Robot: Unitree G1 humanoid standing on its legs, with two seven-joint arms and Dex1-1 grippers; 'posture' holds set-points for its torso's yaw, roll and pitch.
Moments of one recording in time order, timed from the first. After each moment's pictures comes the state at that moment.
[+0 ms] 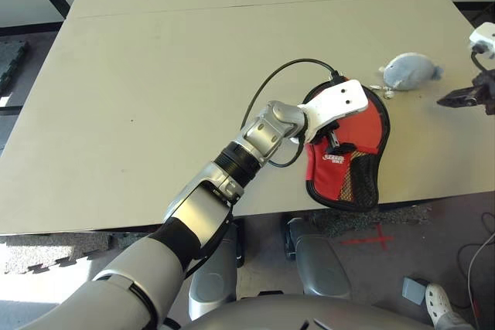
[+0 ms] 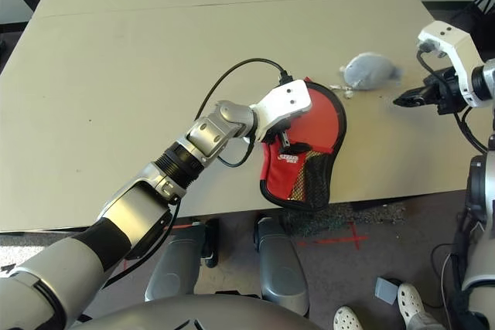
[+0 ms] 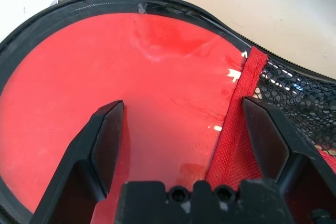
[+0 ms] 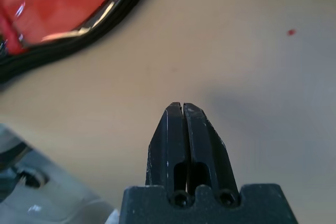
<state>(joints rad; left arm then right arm) -0.91 -0.08 -0.49 0.57 0.04 0.45 -0.80 -0.98 -1.07 0.30 0.98 -0.13 0.39 1.59</state>
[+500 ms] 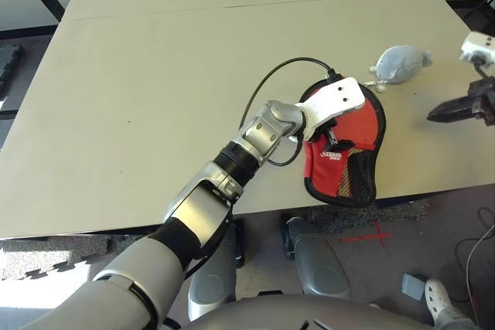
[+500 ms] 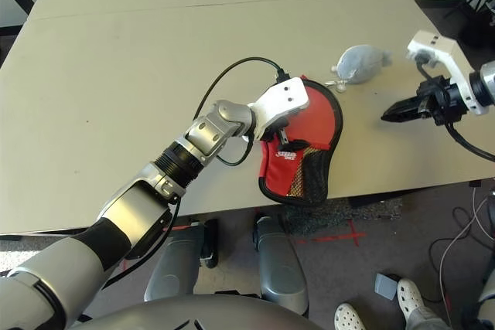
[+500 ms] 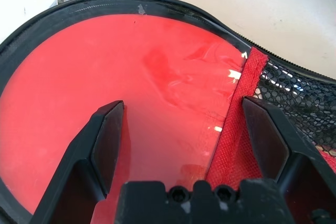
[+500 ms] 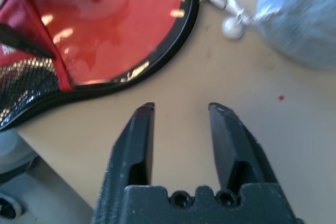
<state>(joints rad) -0.91 -0.08 -0.48 0.57 0.04 0.45 -0.79 -1.06 -1.07 0.25 0.93 0.06 0.36 1.55</state>
